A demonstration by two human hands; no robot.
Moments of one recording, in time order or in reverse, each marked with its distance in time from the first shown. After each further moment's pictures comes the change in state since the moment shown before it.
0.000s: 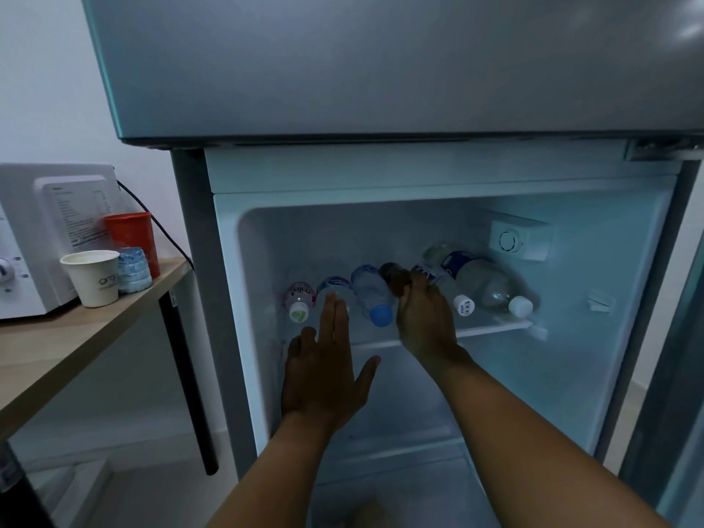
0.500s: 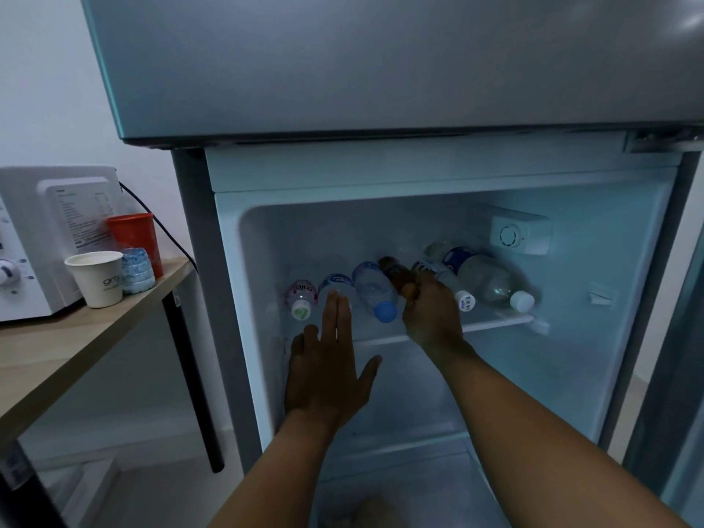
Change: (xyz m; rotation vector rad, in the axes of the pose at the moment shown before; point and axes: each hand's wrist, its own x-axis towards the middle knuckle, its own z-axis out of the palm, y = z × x) left_hand -0.002 -0.001 -0.001 0.052 -0.049 0.017; right_hand 0.004 0.005 -0.007 0.125 -0.085 0.159
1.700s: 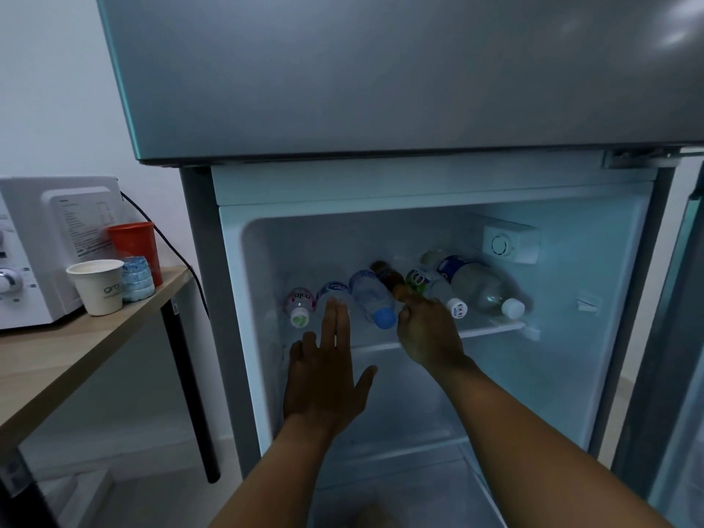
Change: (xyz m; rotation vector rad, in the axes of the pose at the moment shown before) left_hand 0.000 0.001 -0.004 0.043 -0.103 0.007; right_hand -0.009 0.014 0.002 -0.164 -0.022 -0.281
